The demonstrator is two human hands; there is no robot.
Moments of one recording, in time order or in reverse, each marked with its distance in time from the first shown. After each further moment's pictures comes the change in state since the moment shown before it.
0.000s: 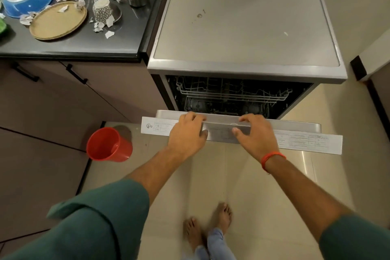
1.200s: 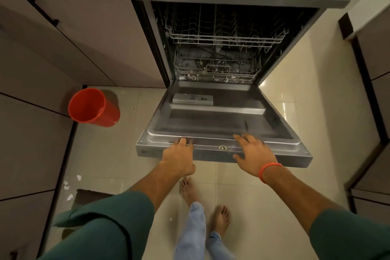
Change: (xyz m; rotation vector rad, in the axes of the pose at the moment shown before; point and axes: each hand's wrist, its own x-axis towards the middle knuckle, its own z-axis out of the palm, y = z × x) left_hand -0.180 -0.043 0.136 0.294 -0.610 -0.096; right_hand -0.182 0.094 0.098 -0.509 -0.483 0.073
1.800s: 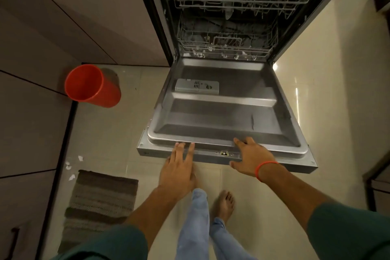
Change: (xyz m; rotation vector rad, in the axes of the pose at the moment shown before) left_hand -0.005 0.000 0.136 -0.140 0.138 -0.039; right_hand 0.028 0.008 0.097 -0.007 -0.245 0.000
